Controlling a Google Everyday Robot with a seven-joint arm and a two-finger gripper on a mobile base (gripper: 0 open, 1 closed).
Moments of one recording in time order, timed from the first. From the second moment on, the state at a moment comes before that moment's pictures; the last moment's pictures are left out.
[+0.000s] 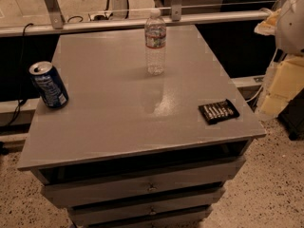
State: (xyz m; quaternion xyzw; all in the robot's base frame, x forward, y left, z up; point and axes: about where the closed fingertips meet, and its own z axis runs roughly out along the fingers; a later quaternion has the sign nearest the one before) arm 0.437 -0.209 1.002 -0.60 0.77 -0.06 0.20
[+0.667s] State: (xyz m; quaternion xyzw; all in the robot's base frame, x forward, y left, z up) arm 0.458 -0.204 0.994 -0.60 0.77 -0.06 0.22
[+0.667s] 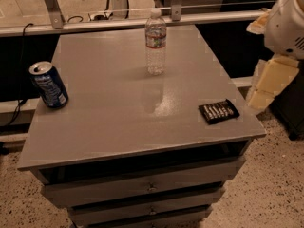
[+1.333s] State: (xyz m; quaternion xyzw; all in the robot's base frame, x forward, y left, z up) arm 0.560 -0.168 0.956 -0.57 0.77 -0.04 0.29
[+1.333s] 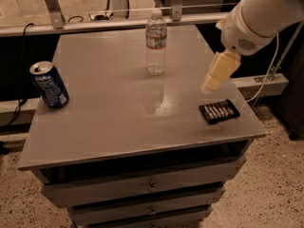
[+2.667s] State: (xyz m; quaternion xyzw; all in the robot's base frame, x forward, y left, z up) arm 0.677 -0.054 0.937 -0.51 0.72 0.15 0.45
